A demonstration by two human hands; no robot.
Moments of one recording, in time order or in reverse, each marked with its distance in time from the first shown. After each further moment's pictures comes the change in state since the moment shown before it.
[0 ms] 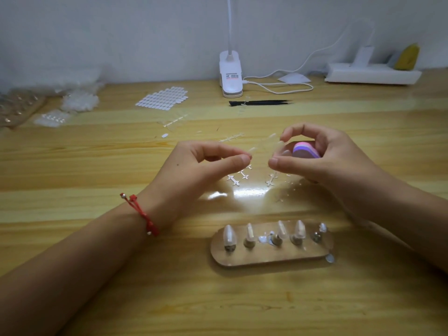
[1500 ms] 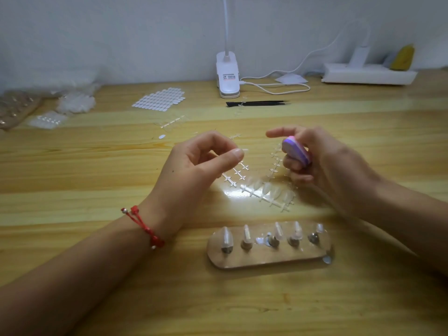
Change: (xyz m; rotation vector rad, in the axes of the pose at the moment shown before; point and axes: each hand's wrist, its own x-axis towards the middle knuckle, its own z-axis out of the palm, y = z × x) left_hand -0.004 0.006 0.009 -0.080 0.080 0.139; right_hand 0.006 -0.002 0.005 0.087 0.000 0.118
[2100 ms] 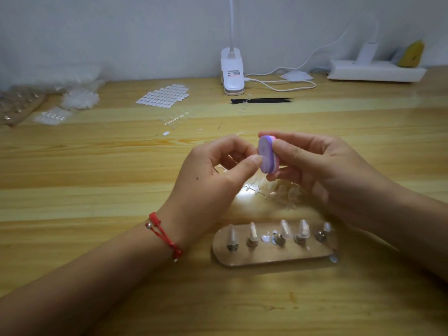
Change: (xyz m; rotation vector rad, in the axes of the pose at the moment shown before) left_hand -0.007 0.000 0.014 0.140 0.009 0.077; right_hand -0.003 0.009 0.009 0.316 -0.111 -0.081
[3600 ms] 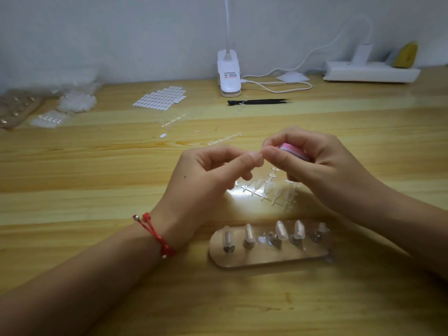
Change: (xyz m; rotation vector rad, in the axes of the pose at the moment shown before) left_hand -0.002 0.004 -0.002 -0.187 -0.009 -0.133; right_hand -0.005 -0.007 0.004 -0.606 -0.005 -0.272
